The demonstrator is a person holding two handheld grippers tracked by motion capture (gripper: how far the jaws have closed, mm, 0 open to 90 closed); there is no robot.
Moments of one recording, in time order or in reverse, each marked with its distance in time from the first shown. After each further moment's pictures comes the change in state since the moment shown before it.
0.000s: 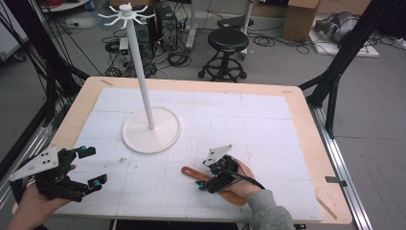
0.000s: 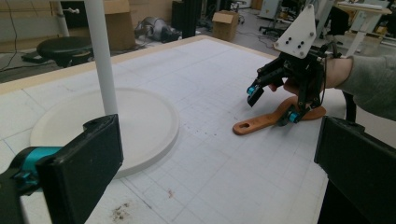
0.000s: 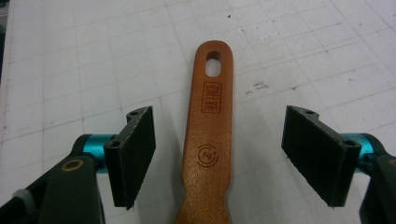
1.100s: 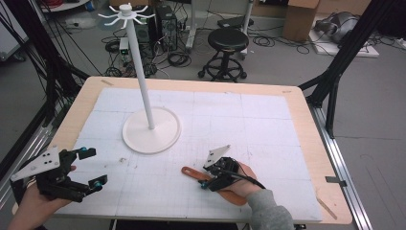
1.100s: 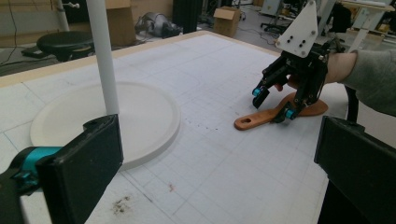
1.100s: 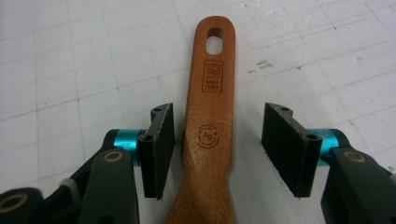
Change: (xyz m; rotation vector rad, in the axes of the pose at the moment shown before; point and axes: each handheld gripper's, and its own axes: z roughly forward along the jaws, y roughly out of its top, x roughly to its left) left arm 0.001 -0.004 0.000 0.013 0.007 -0.008; right arm 0.000 -0.002 0.000 0.071 0.000 0.001
